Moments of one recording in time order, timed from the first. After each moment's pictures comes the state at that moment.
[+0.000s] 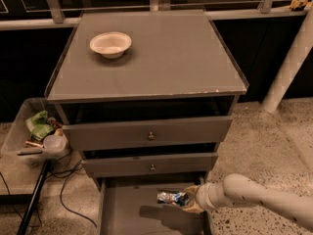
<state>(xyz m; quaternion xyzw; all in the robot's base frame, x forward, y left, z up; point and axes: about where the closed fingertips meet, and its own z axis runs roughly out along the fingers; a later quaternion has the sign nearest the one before) 0.467 -0.145 0.356 -0.60 0.73 0.17 0.28</state>
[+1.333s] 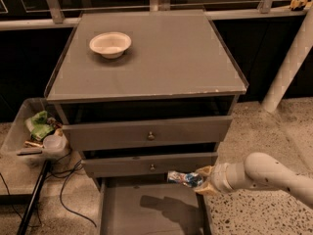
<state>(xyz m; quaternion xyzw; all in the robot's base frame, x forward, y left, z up) 0.492 -0.178 0.472 -0.59 0.73 0.16 0.31</state>
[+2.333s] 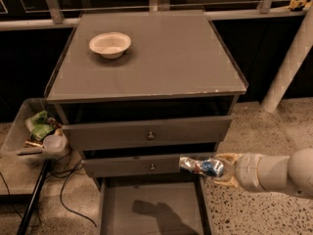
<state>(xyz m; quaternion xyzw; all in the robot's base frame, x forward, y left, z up) 0.445 -0.202 0.651 -0.61 0.70 0.04 0.36</state>
